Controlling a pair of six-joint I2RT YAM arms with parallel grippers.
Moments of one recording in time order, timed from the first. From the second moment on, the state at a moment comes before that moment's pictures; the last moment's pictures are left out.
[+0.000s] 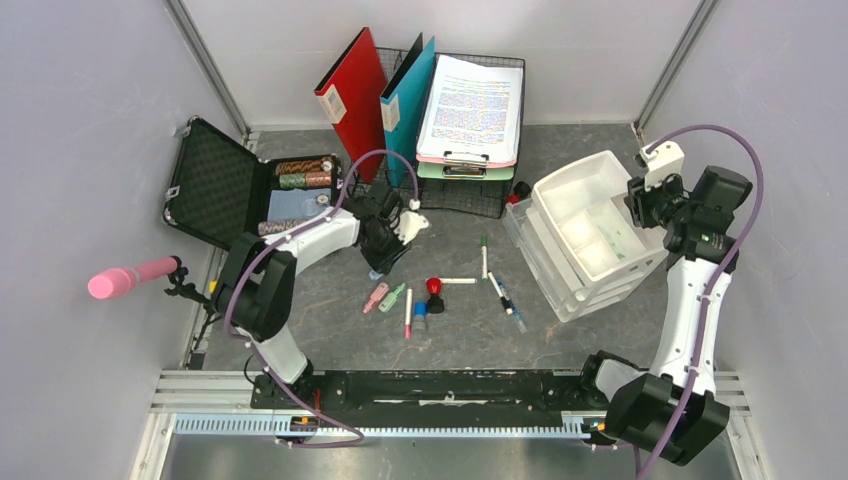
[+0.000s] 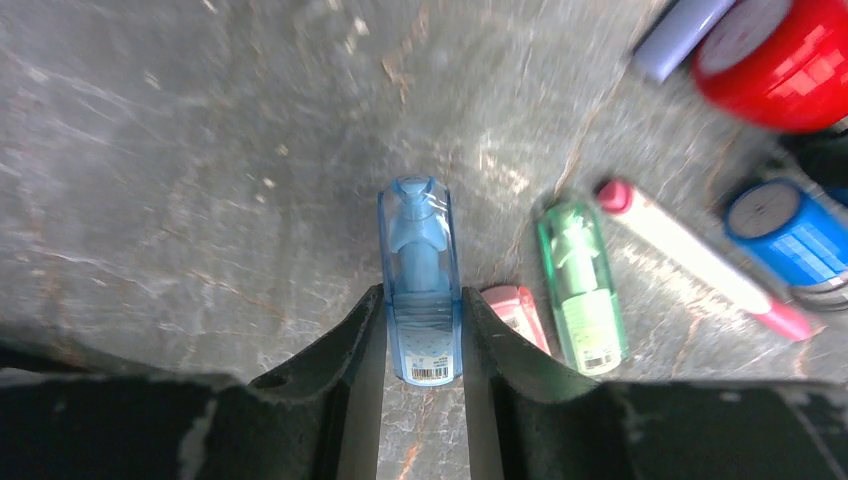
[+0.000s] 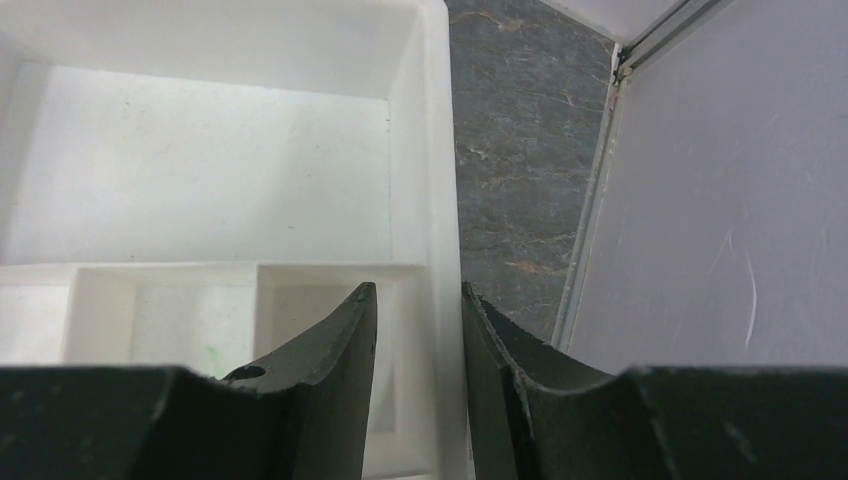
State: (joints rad) left arm -0.51 1.71 1.09 -0.68 0.16 0.48; right arm -0.43 1.06 1.08 -0.54 -0.56 -0.61
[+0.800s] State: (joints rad) left arm -1.03 1.85 2.05 -0.88 0.19 0.59; right arm -0.43 0.97 0.94 -0.34 -0.62 -0.48
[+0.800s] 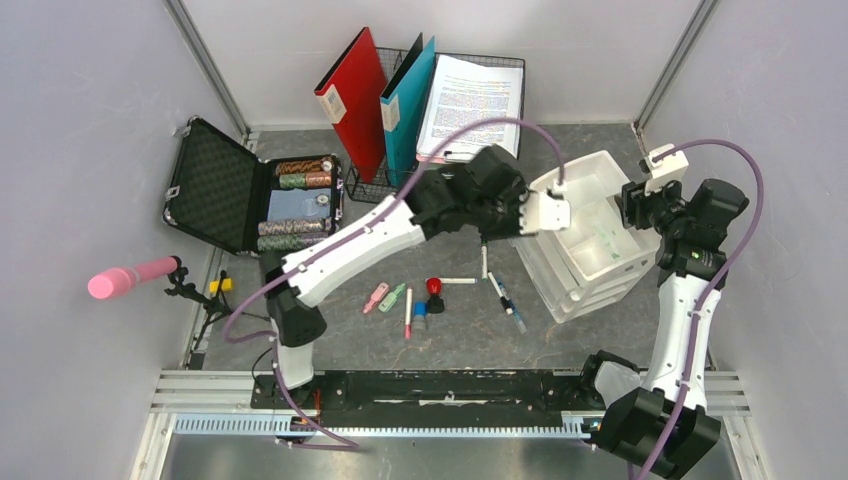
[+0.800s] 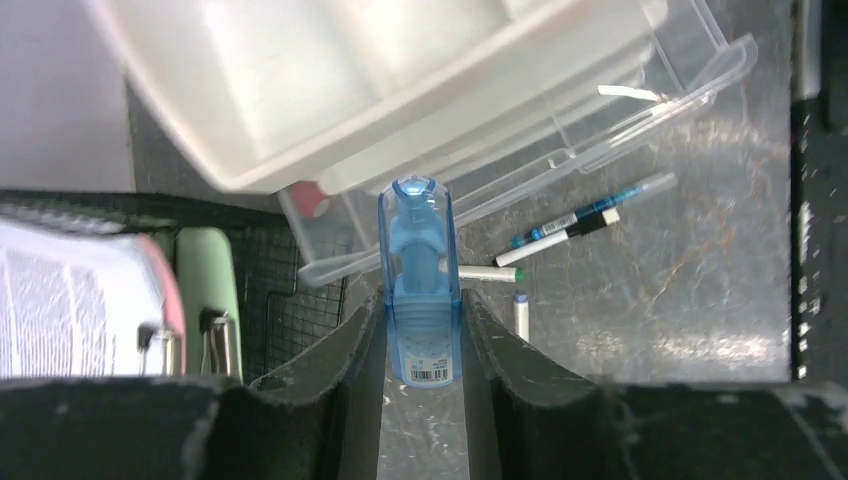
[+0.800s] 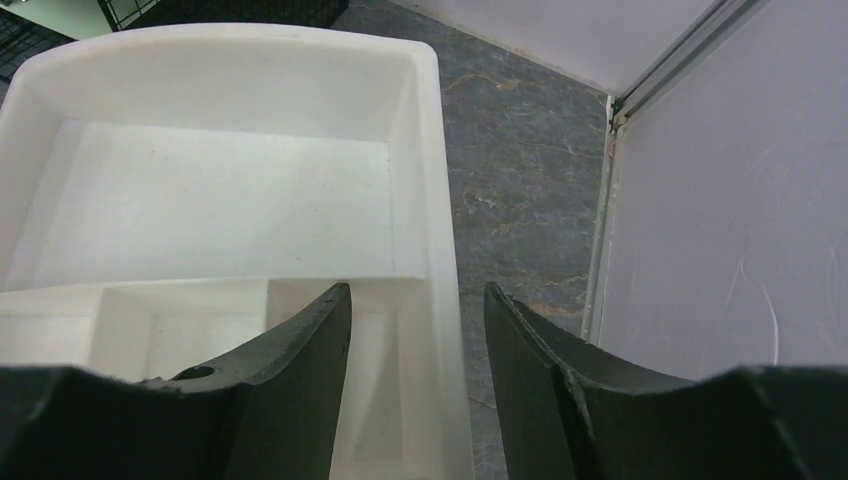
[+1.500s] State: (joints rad) left arm -1.19 2.01 2.06 -0.87 -0.12 1.03; right arm -0.44 0.96 0.90 -0.27 -0.63 -0.45
